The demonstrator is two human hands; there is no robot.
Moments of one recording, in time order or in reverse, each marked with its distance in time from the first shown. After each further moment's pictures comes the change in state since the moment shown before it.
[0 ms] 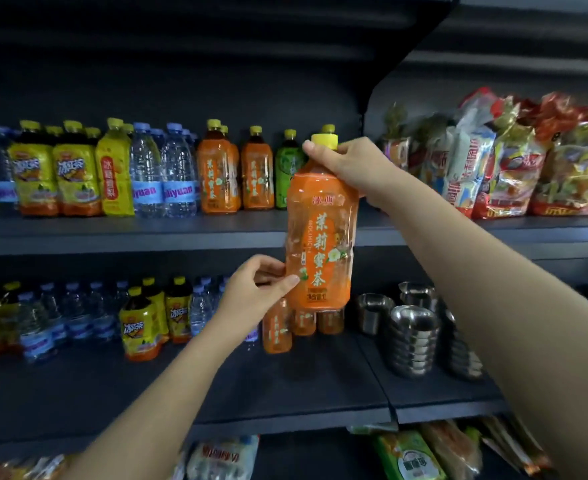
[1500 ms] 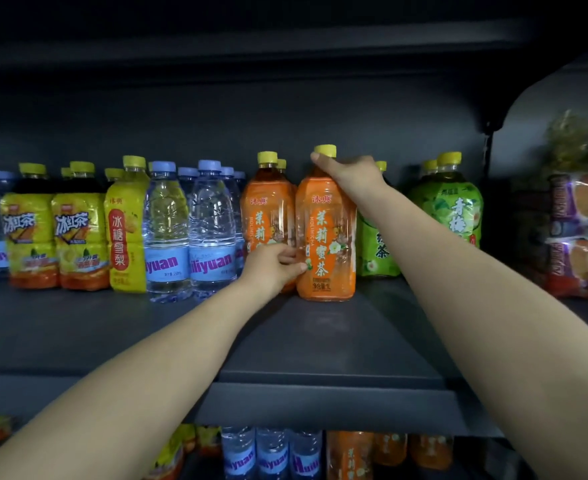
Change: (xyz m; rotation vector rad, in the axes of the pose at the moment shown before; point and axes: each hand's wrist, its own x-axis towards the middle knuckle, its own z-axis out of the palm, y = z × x) left_hand 0.305 -0.091 -0.072 0.265 0.042 -0.117; right_hand 0.290 0.043 0.144 0.213 0.133 0.073
